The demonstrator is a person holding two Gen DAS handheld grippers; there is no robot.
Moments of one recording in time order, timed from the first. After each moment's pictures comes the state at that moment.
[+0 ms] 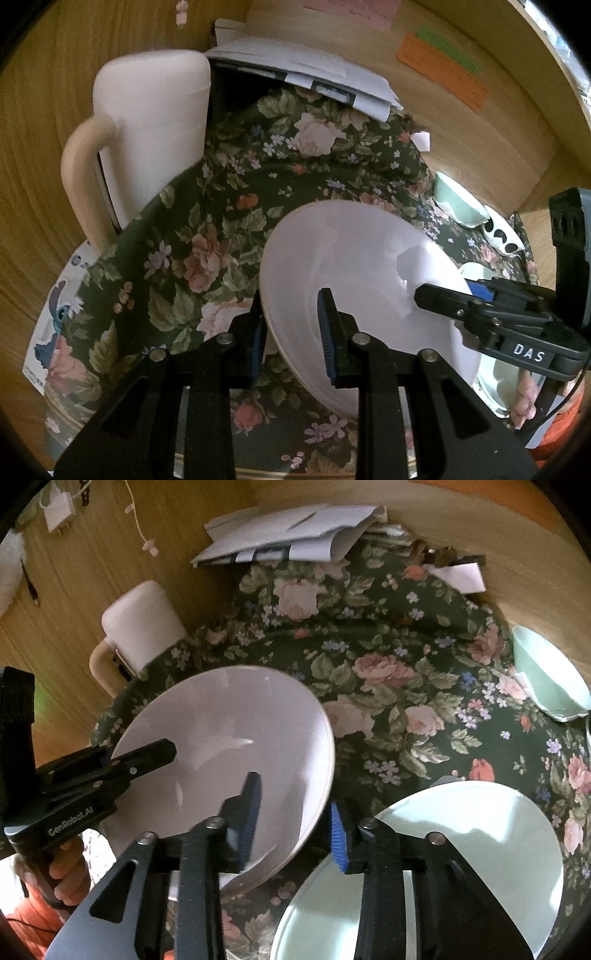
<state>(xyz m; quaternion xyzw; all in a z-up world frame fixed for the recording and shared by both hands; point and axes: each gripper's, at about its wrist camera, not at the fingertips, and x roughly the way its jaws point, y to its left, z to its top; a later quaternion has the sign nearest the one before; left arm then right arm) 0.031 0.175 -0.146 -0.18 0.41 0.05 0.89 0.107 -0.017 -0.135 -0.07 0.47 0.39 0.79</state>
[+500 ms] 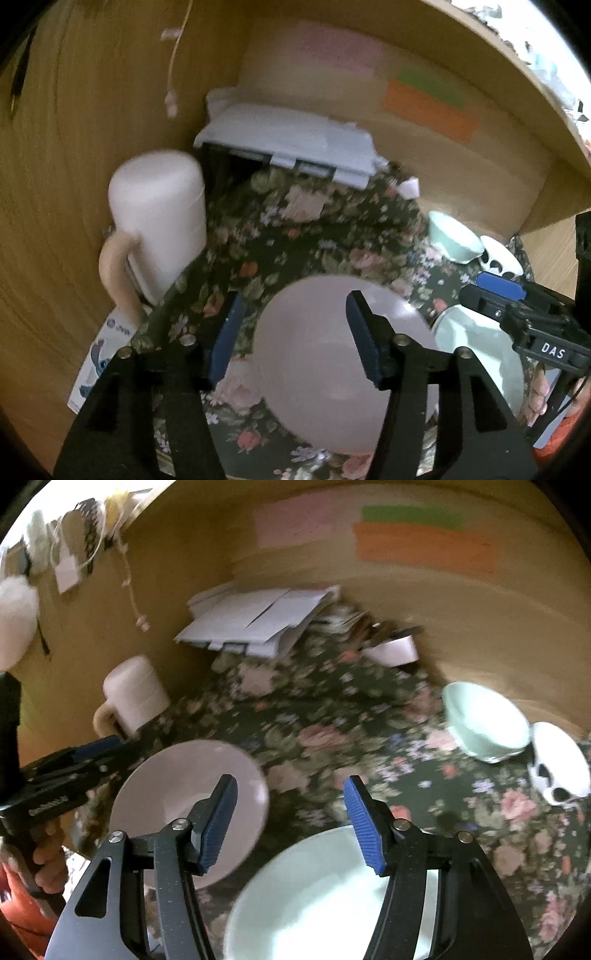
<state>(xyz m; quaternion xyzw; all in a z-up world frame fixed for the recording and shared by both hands) 0.036 0.160 -0.085 -0.13 0.35 0.08 0.93 0.111 -0.069 -0.081 -0.05 0.38 0.34 0.86</state>
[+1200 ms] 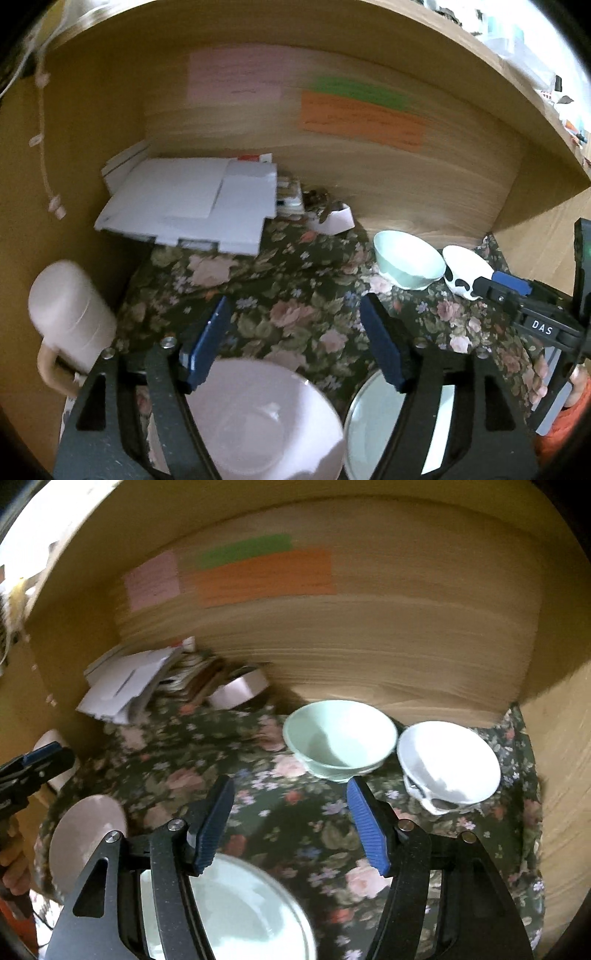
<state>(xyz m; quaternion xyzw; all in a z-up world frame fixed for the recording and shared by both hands) 0.121 0.081 -0.044 -0.07 0.34 0.02 0.94 0.179 -0.183 -0.057 -0.01 0.37 0.21 0.91</state>
